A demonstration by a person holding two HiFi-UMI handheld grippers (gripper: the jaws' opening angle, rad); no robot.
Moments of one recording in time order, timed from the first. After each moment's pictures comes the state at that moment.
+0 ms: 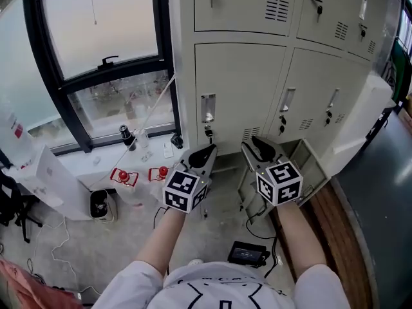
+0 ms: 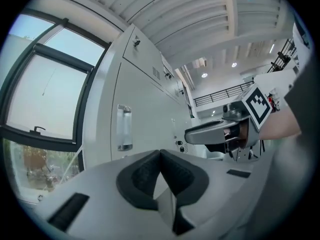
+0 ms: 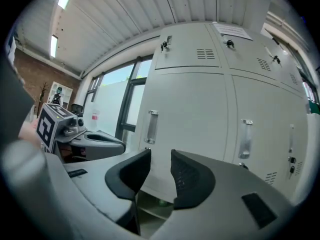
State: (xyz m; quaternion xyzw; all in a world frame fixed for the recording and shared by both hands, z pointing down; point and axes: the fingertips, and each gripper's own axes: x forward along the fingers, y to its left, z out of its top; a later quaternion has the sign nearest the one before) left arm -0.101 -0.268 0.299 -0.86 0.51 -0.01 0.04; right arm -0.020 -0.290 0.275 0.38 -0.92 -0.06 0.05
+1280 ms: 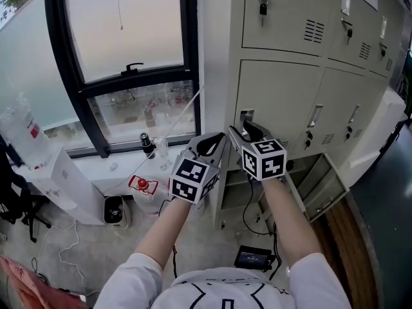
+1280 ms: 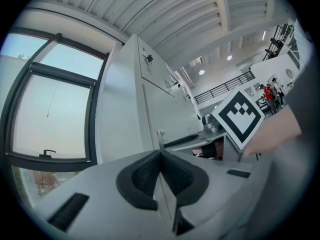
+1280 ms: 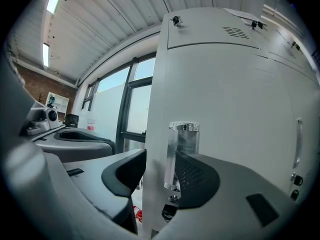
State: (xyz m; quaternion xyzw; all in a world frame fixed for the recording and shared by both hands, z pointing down) left arm -0.191 -0.279 0.234 -0.84 0.53 -0.03 0.09; right arm -0.169 -0.339 0.238 0.37 -0.93 -0.03 0.03
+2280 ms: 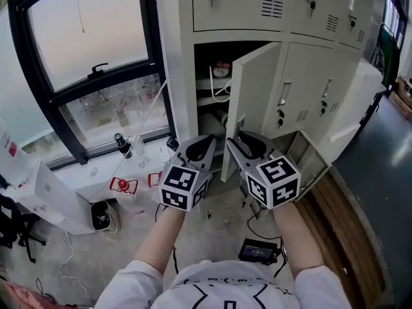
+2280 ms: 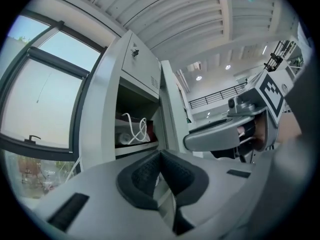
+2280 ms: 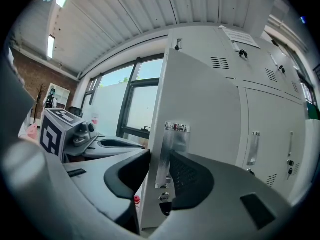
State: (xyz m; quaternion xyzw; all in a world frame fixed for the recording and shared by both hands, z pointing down) left arm -0.118 -0.261 0.255 -0.87 0.48 -0.01 0.06; right arm -0.075 -0.253 0.235 0.39 -0.92 -0.06 0.05
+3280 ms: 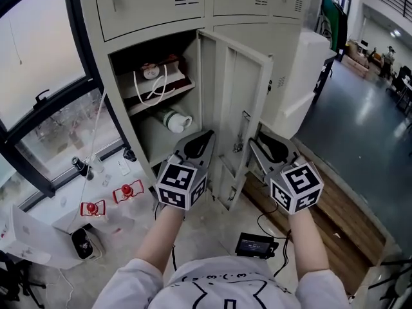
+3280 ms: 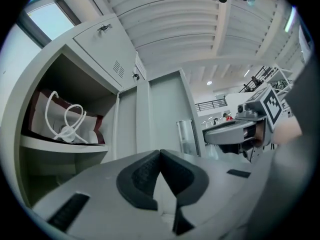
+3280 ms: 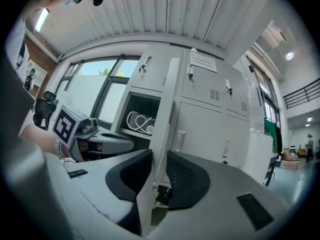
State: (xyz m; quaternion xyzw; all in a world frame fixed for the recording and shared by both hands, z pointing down) left arm 0.043 -0.264 0.258 -0.94 0.35 0.02 0.05; right arm 0.133 -0.217 0.237 0.55 -0.83 -0.10 0.06
